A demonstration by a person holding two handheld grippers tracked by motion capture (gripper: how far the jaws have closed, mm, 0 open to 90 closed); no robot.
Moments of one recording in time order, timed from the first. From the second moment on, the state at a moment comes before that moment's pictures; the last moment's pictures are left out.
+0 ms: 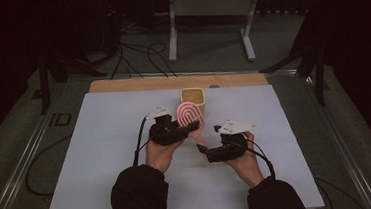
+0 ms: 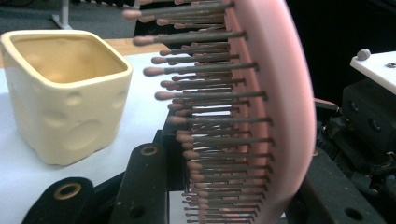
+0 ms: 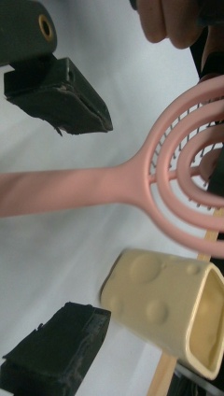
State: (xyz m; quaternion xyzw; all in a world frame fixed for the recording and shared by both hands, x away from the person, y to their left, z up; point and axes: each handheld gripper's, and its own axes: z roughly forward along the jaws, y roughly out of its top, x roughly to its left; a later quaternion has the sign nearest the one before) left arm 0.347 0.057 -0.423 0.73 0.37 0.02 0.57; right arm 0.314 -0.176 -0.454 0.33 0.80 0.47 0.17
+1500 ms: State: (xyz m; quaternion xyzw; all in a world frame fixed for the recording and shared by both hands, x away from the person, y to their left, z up) left arm 0.366 0.086 -0.402 0.71 0.39 0.05 0.58; right arm 0.298 -0.244 -0.468 0.38 0.77 0.48 0.20
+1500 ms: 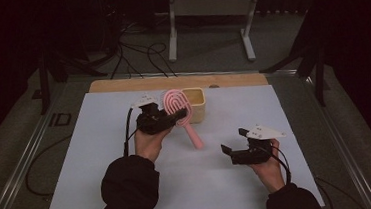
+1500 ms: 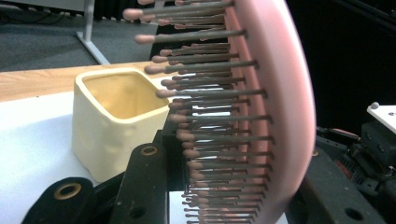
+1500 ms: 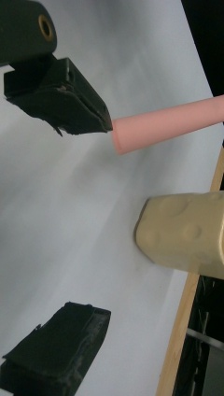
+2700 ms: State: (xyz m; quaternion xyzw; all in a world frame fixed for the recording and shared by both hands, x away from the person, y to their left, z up) left arm 0.381 0.102 -0.384 0.70 0.39 0.07 0.59; right arm 0.260 -0.295 -0.487 0.39 0.72 0.51 0.27
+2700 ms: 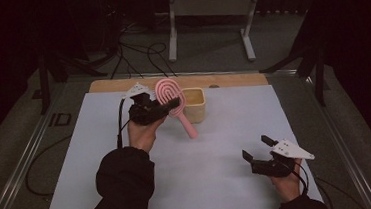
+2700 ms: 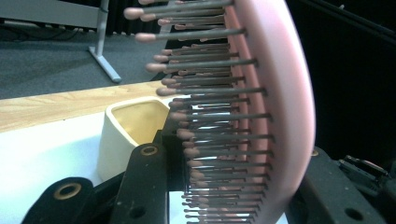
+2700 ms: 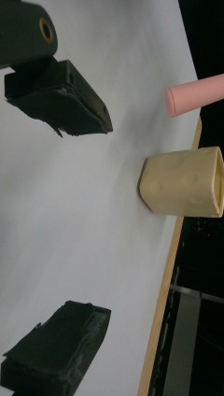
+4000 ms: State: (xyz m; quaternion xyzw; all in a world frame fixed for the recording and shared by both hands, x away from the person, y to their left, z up) left arm 0.397 0.104 -0.370 0.70 0.39 0.09 0.59; right arm 0.262 -0.296 -0.491 0.40 0.72 0.50 0.27
